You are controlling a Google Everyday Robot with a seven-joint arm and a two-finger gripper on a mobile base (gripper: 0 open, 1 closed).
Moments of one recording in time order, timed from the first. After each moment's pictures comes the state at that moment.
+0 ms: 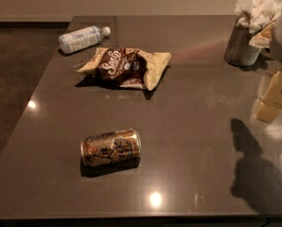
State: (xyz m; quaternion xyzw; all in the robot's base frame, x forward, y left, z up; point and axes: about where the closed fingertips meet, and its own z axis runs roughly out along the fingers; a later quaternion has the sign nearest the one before) arm 0.438 -0.215 0.982 -0.60 0.78 -0.04 0.17
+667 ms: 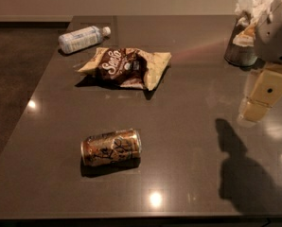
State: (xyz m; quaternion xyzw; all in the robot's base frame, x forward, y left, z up) arm 0.438 -0.188 0.985 -0.63 0.76 -0.03 0.17
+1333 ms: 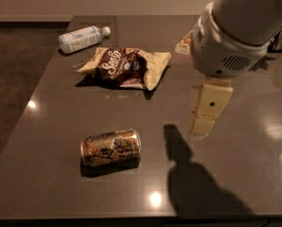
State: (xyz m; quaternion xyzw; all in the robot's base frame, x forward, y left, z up) arm 0.420 -0.086 0.977 -0.71 0.68 0.00 0.18
